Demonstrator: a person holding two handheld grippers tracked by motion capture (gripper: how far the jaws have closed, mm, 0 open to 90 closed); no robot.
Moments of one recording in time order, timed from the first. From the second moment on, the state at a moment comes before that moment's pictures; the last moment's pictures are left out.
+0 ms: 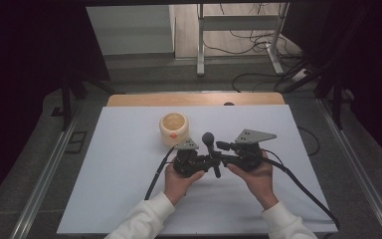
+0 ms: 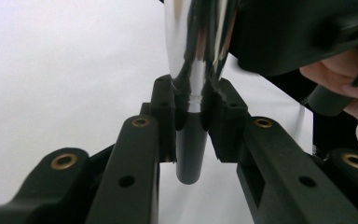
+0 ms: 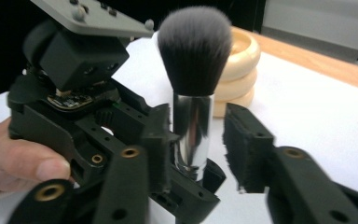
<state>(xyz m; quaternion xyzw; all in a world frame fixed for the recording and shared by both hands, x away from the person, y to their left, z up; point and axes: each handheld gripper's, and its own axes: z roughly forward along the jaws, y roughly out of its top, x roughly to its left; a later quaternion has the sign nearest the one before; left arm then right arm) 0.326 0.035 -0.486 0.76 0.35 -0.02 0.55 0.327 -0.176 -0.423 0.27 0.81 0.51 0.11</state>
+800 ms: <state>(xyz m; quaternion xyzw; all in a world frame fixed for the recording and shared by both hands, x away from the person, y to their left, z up) 0.327 0.051 -0.480 0.76 0.35 0.00 0.55 0.326 -0.206 -0.431 0.28 0.81 0.50 0.12</state>
